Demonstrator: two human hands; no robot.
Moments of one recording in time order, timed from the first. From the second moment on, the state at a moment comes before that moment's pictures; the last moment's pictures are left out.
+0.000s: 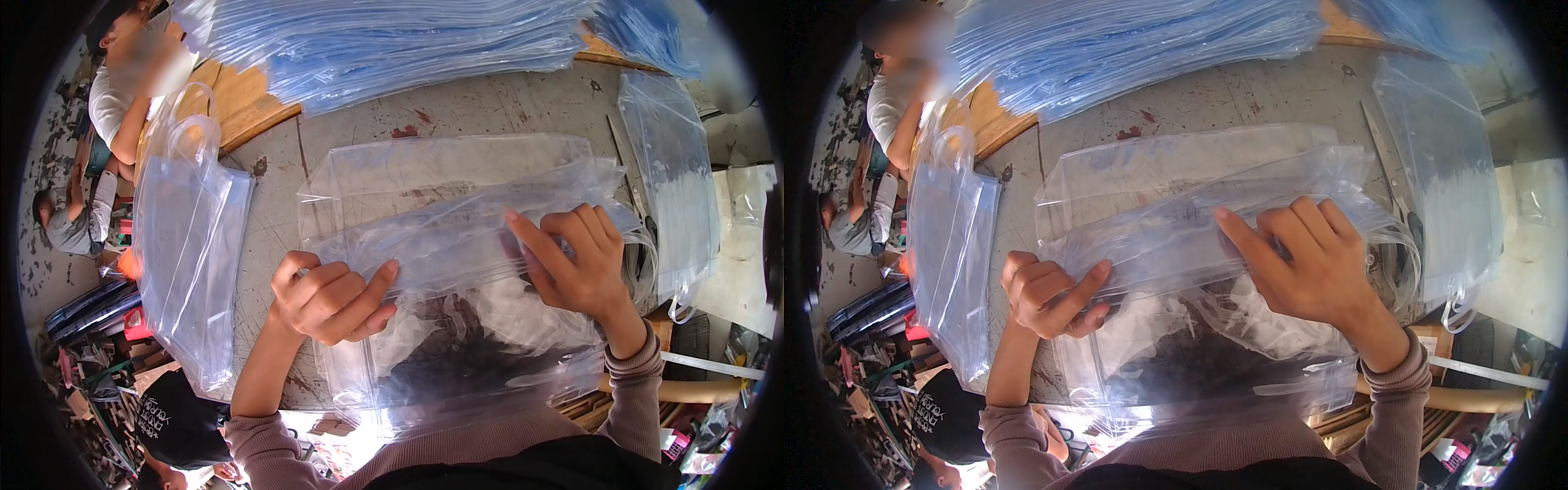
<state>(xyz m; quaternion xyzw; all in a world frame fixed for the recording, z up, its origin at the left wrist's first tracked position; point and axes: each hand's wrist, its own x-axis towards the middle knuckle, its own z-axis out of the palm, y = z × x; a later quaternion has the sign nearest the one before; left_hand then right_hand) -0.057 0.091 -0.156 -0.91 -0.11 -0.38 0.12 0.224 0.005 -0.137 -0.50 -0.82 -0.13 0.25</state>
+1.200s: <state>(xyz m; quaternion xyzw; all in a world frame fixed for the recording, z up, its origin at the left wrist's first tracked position) -0.106 0.067 -0.008 -0.80 -0.35 -0.46 -0.15 0.226 -0.006 -0.082 -0.47 -0.83 -0.01 0.30</state>
